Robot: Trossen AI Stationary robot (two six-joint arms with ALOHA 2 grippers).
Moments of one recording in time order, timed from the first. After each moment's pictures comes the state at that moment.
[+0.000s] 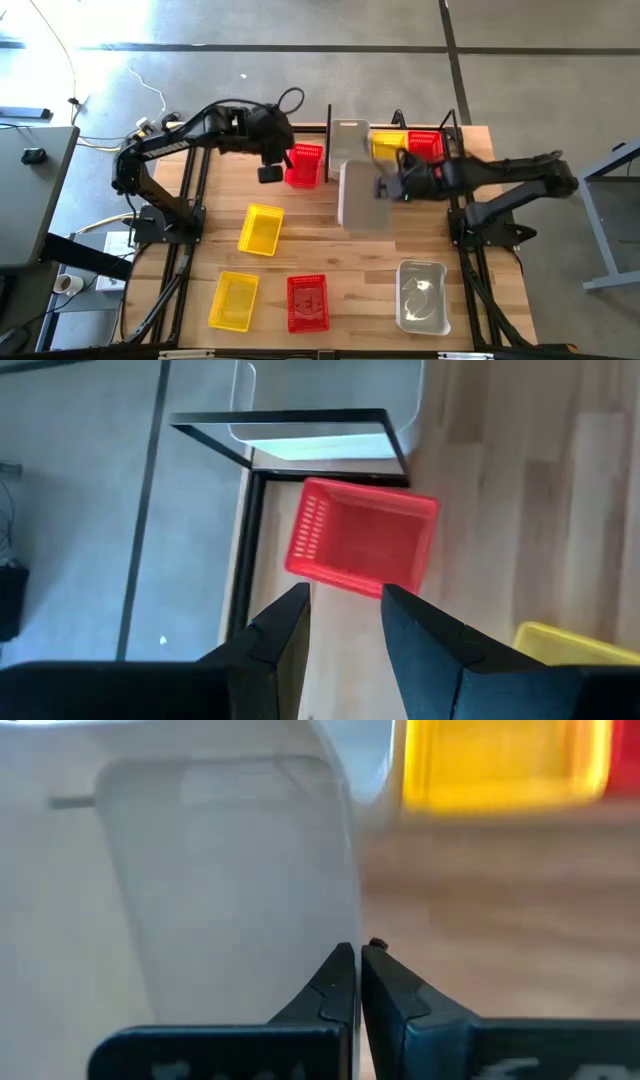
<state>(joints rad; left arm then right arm) 0.35 1.54 1.76 -1.26 -0.31 0.28 0.06 1.26 1.26 -1.09 0.40 1.52</state>
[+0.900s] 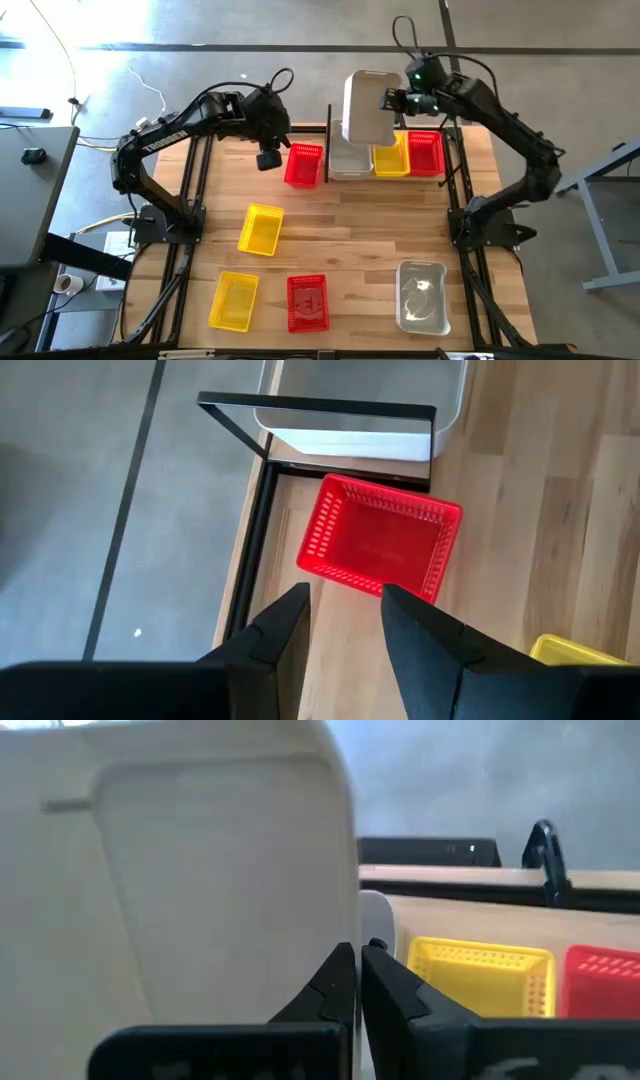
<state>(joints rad) 0.49 1.53 1.76 -1.23 -0.22 0.30 -0.68 1.44 1.64 -0.99 0.10 0.78</state>
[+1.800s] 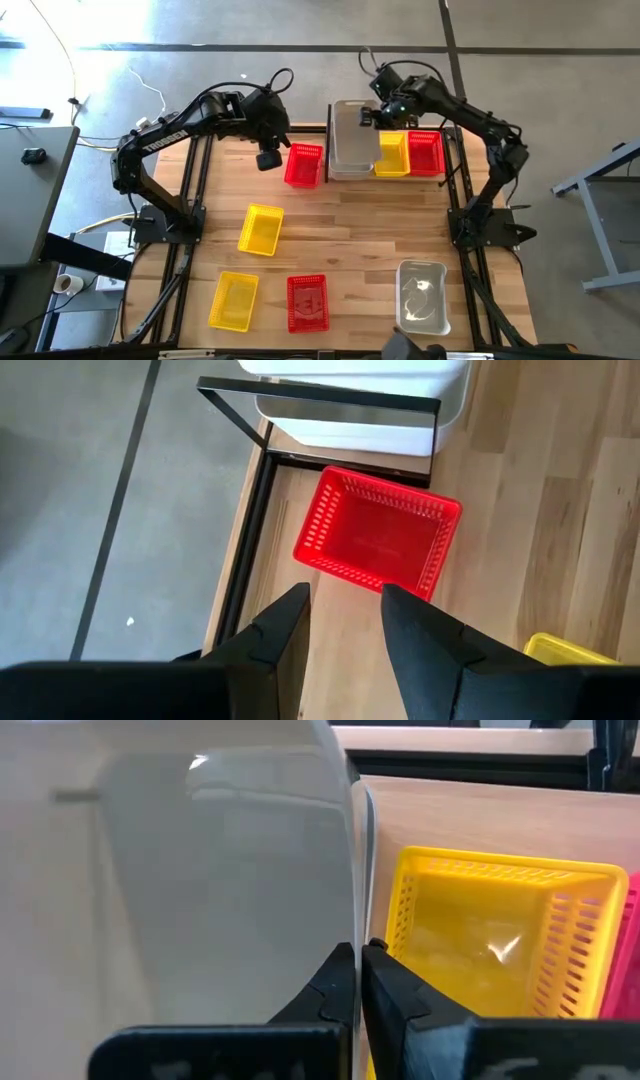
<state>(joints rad) 0.49 1.53 1.76 -1.25 -0.22 0.26 -0.70 1.72 1.67 -1.11 -0.05 0.78</state>
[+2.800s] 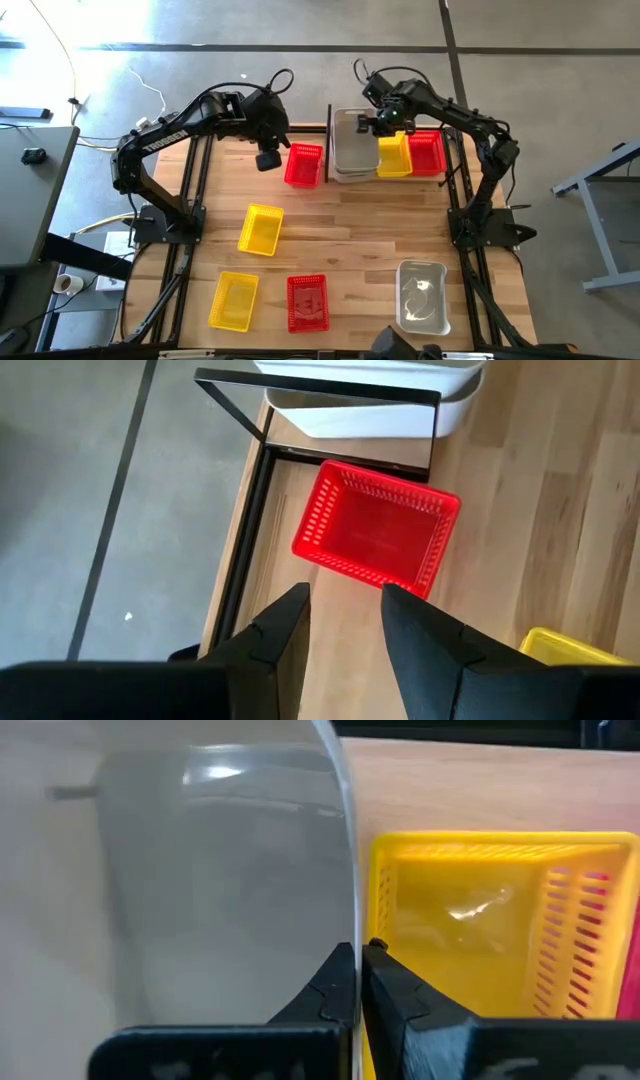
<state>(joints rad) 0.49 1.54 1.76 -1.26 -0.22 0.25 -0.69 1.79 1.65 -1.14 -0.03 0.81</state>
